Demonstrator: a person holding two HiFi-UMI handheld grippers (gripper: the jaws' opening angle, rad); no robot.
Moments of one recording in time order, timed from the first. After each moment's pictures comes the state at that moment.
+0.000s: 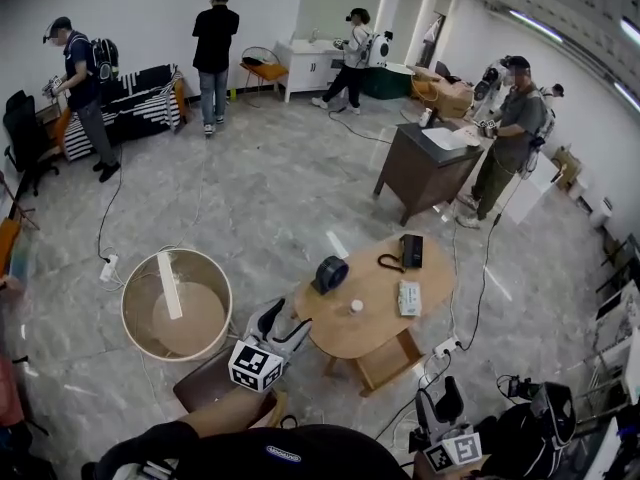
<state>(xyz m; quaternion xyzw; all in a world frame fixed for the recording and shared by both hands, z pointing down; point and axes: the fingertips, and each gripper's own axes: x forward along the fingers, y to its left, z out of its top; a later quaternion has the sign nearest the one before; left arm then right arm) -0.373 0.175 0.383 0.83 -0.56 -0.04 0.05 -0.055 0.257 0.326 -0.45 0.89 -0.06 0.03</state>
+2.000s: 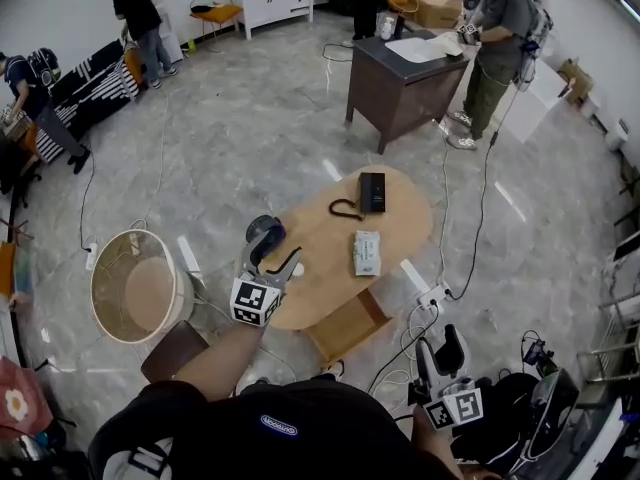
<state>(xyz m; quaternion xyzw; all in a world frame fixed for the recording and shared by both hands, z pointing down) -0.155 -0.115 0.456 0.81 -0.58 0.06 0.01 0.186 0.016 0.382 -0.46 0.88 -0.12 0.06</state>
